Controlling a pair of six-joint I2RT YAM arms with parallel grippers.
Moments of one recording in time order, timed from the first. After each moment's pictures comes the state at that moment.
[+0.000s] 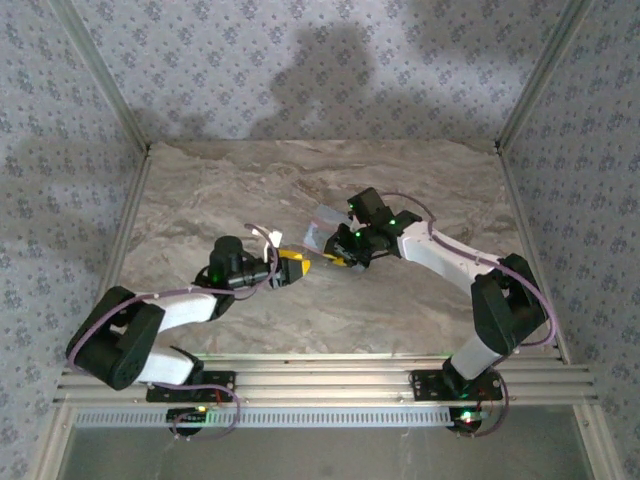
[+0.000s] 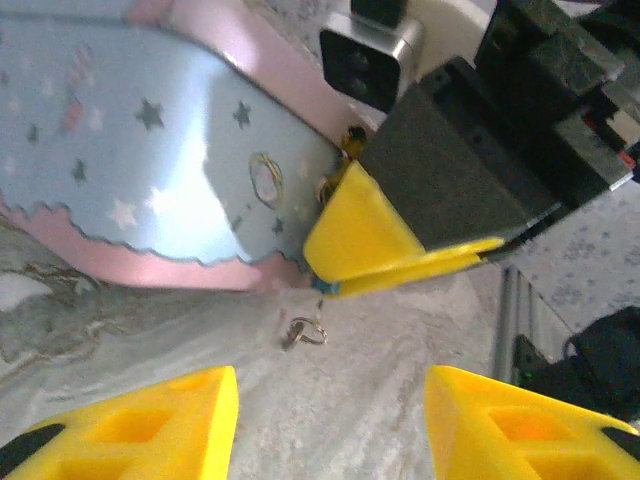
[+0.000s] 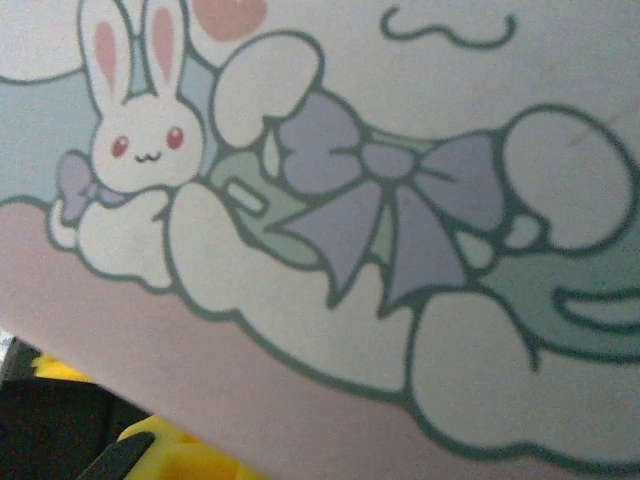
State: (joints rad) left arm -0.51 1.38 0.38 0.73 0.71 -0.53; right arm 0.62 1.59 1.13 -0.52 -0.44 1.00
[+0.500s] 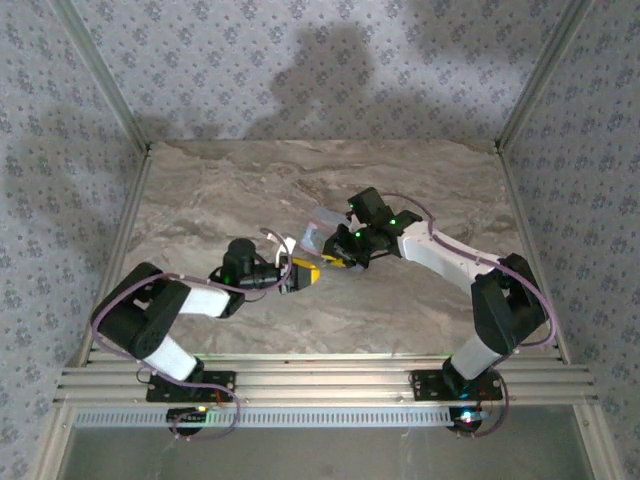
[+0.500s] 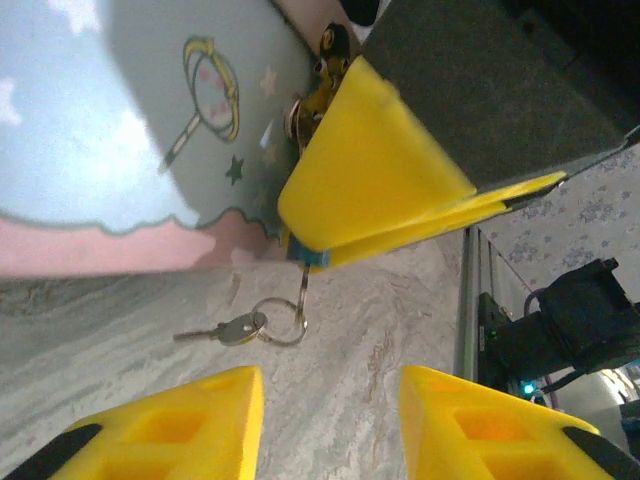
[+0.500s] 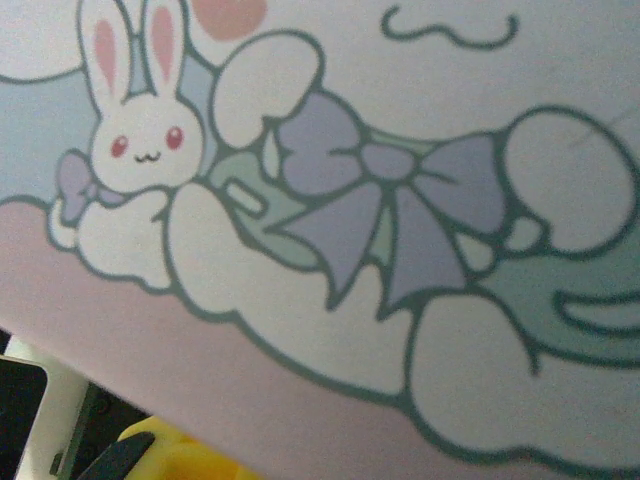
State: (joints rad) left arm -0.56 1.57 0.40 0.90 0.77 -0.56; right arm 0.62 1.59 1.13 -0.52 -0.49 0.99
